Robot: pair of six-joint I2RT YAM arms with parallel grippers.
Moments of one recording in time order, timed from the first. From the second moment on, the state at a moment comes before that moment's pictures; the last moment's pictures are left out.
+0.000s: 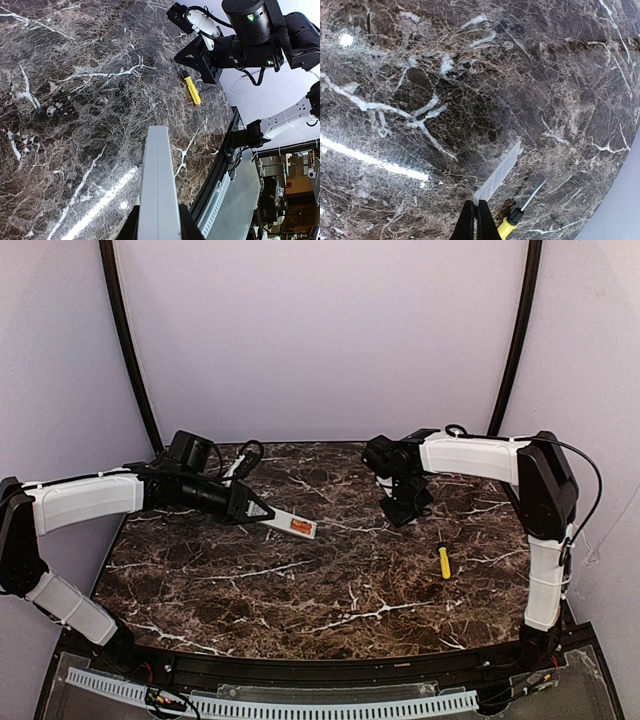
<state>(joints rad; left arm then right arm) -0.52 1.44 0.98 -0.29 0.71 -0.42 0.69 2.00 1.60 -1.05 0.34 0.21</state>
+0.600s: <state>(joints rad) -0.52 1.44 0.97 -0.30 0.70 -0.42 0.66 2.02 1.60 -0.99 0.21 0.16</state>
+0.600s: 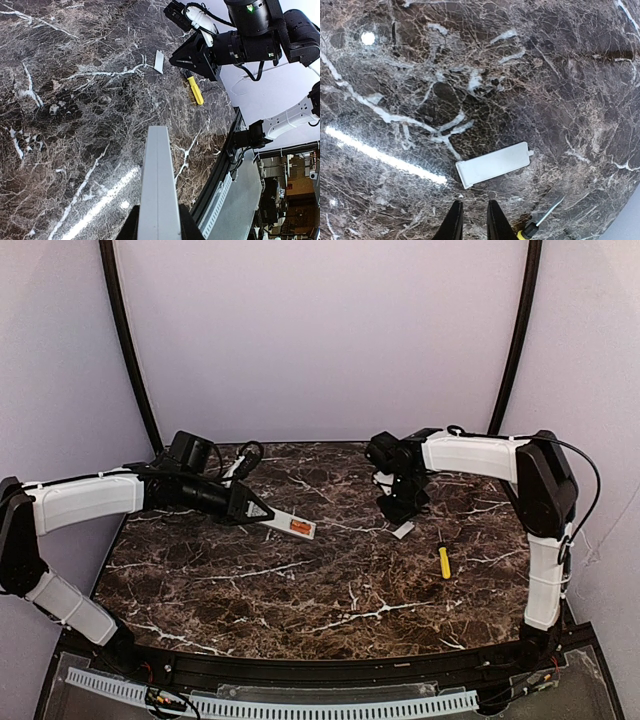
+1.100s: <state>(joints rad) -0.53 1.44 0.85 -0.20 0.70 -0.52 0.64 1.91 1.52 -0.86 0.05 0.16</state>
